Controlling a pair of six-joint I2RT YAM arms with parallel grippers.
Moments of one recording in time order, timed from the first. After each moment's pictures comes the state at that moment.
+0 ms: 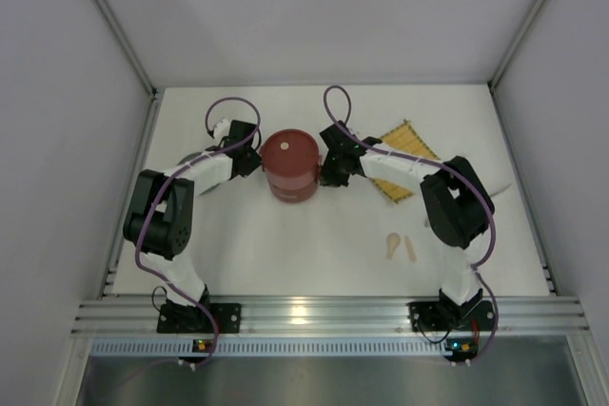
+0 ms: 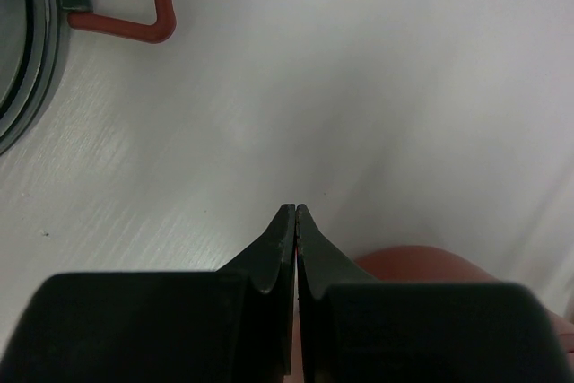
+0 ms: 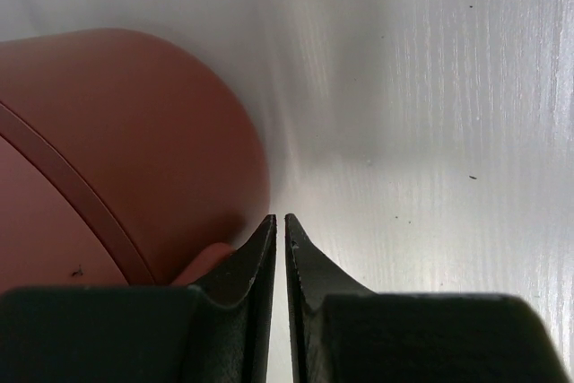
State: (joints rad) left arm -0.30 1.78 1.09 -0.19 -0.25 -0.93; right arm 0.67 1.94 1.39 -0.47 0.05 0.95
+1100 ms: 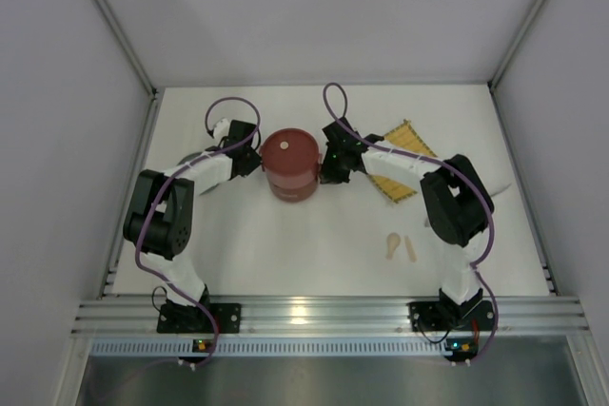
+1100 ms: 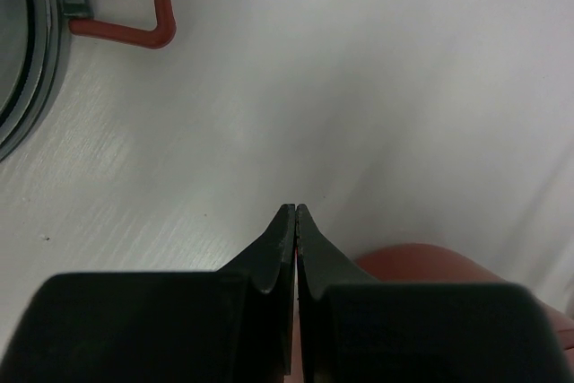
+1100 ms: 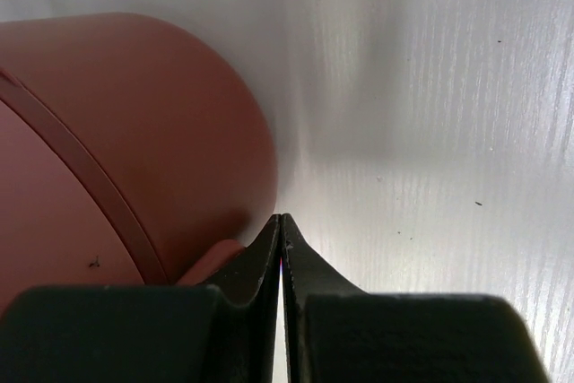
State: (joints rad) left arm -0.30 1.78 1.09 -0.18 -0.25 -0.92; right arm 0.65 1.95 1.41 -0.45 -0.02 0.86
